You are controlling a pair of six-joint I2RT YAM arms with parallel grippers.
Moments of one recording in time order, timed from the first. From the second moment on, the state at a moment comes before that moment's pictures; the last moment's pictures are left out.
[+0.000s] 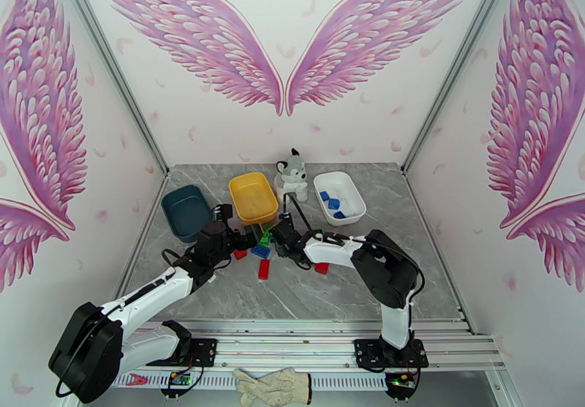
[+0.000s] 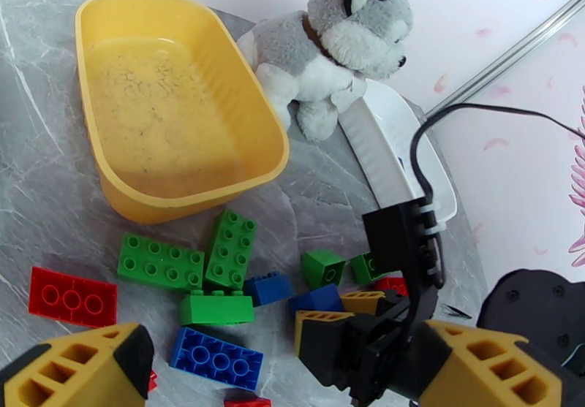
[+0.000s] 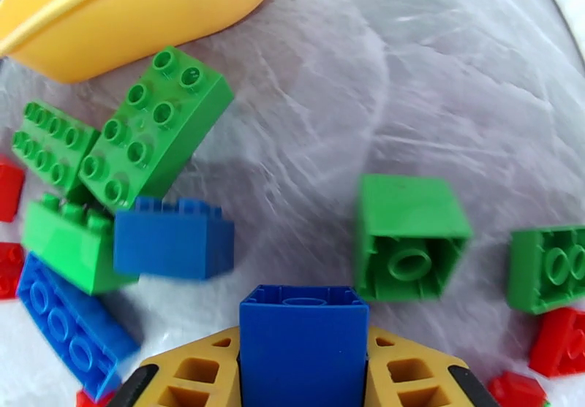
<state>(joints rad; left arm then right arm) -0.50 1.18 0.56 0.18 0.06 -0.66 0.82 1.89 1.12 -0.23 0.32 0.55</state>
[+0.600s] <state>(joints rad) -0.67 1.47 0.70 0.21 0.18 -0.60 0.54 1.56 0.94 -0.22 0.29 0.55</state>
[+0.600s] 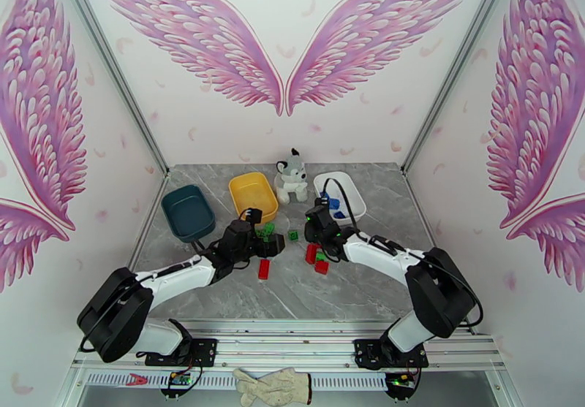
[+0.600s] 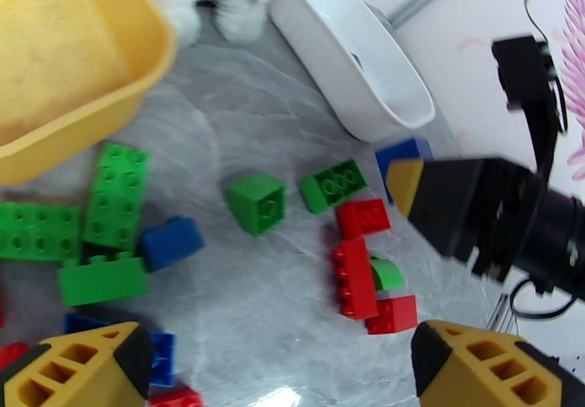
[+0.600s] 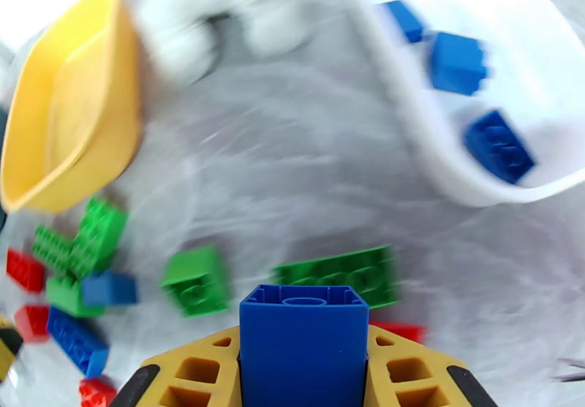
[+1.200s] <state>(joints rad) -0.79 1.55 0.83 0.12 0.12 -0.44 0.26 1.76 1.29 -0.29 0.25 0.54</state>
